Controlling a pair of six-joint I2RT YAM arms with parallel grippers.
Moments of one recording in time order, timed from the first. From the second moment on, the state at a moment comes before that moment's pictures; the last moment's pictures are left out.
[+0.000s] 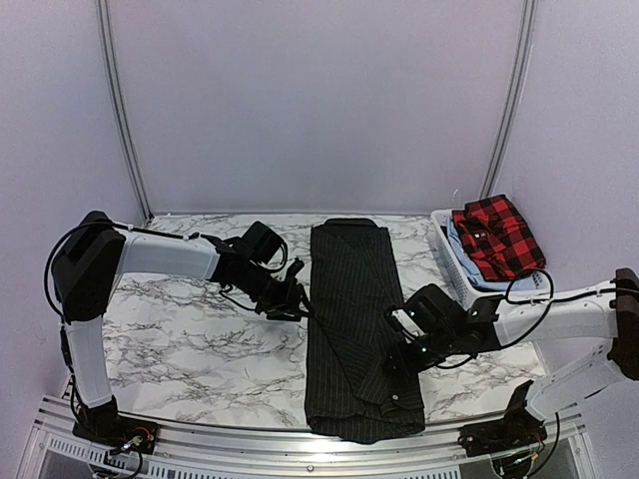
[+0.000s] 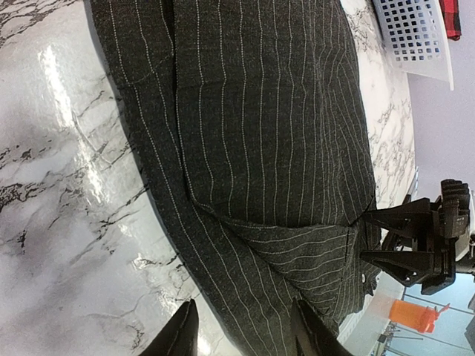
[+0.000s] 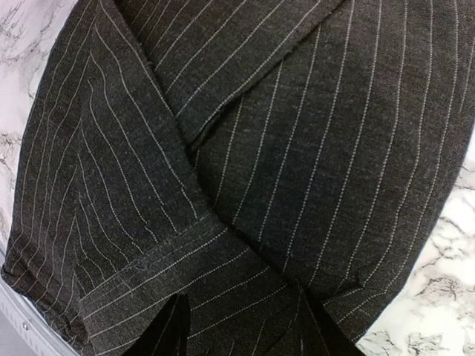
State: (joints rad) left arm -0.75 1.96 1.30 -0.33 0.52 -0.62; right arm 0.88 1.31 0.61 -0.38 -0.08 0.51
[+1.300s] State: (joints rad) left arm -0.75 1.96 1.30 -0.33 0.52 -0.61; right arm 1.04 1.30 0.84 -0.45 -0.18 0.42
